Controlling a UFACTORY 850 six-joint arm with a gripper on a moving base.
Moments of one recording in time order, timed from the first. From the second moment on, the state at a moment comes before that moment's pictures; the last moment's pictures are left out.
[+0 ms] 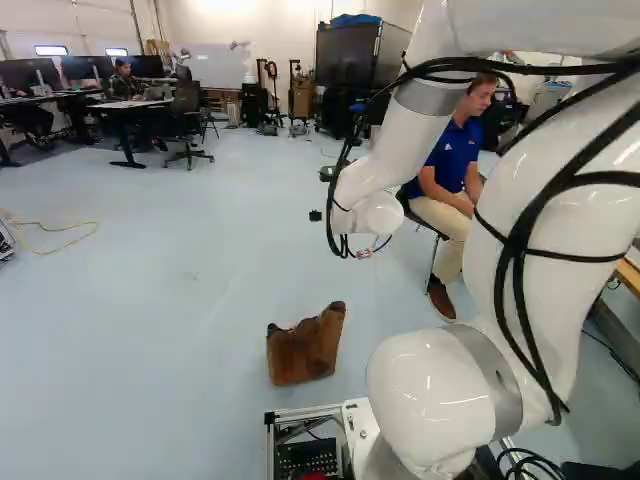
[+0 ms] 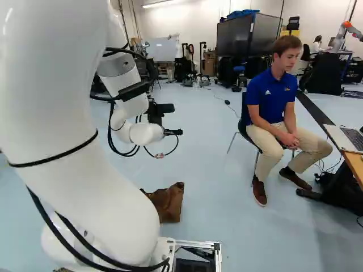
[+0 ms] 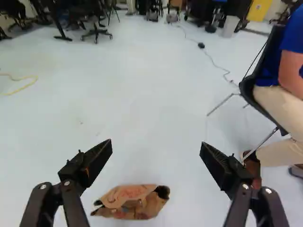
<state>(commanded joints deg) 3.8 -6.7 -26.9 0.0 33.5 0.0</state>
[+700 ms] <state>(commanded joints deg) 6.5 -24.2 -42.2 0.0 6.7 0.0</state>
